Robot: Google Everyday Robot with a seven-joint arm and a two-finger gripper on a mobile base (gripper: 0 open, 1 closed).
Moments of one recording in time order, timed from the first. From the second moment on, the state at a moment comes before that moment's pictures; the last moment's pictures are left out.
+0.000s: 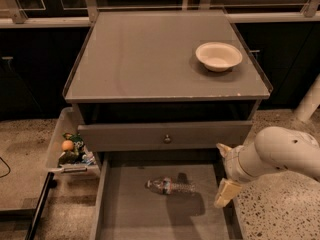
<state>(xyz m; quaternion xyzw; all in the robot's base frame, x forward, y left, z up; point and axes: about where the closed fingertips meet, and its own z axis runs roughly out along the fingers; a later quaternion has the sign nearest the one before) 0.465 -0.197 0.606 -0.62 0.75 0.06 0.22</state>
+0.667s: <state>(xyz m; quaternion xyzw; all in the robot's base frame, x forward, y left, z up) 0.459 -0.186 0.524 -0.59 0.76 0.12 0.25</state>
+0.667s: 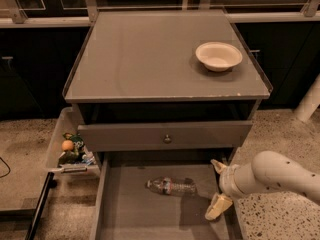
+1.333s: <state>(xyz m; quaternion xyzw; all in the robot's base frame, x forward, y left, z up) 0.466 -0.153 0.440 -0.59 0.73 0.19 0.30</state>
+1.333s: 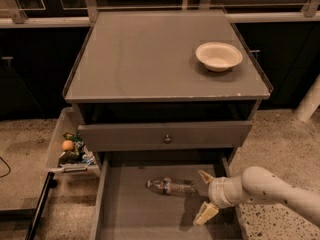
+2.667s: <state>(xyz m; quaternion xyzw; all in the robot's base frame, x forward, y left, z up) 0.512 -0.132 0.363 -0.62 0.69 0.21 0.30</state>
